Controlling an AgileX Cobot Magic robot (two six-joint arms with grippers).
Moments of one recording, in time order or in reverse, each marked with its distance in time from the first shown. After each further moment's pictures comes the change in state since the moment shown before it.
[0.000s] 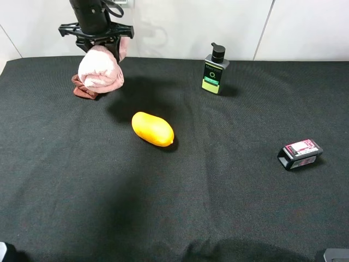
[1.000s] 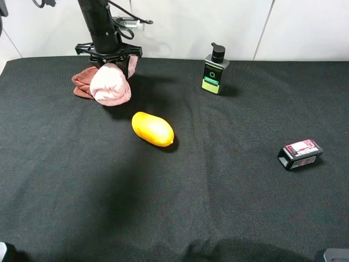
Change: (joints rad) left arm -0.005 0.149 -0.066 -0.021 -0.018 0.041; right arm 0.000 0.000 0.000 0.001 0.000 0.000
